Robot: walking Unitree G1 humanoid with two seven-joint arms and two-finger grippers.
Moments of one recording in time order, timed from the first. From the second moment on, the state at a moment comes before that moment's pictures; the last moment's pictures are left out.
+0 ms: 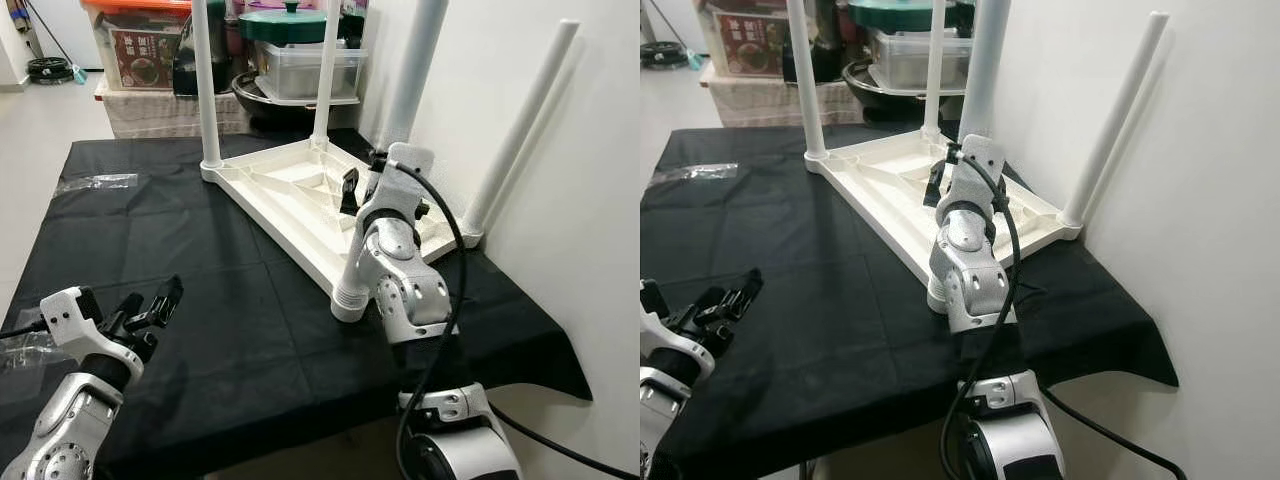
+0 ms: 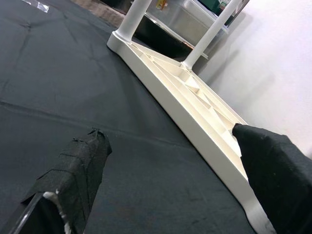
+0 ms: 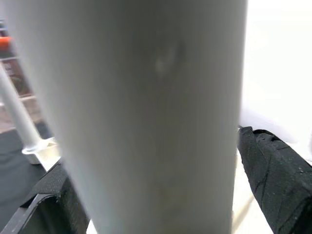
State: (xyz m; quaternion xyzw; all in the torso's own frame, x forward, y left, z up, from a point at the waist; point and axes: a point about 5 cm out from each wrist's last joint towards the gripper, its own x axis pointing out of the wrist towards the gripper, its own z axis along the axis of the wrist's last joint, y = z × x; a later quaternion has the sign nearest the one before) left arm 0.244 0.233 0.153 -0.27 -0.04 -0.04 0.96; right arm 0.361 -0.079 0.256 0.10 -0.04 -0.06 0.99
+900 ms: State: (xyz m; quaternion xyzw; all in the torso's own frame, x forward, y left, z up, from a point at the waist) left arm 0.247 0.231 0.155 -0.27 -0.05 -0.04 0.96; right arm 0.367 -0.120 0.278 0.02 -0.02 0.19 0.98
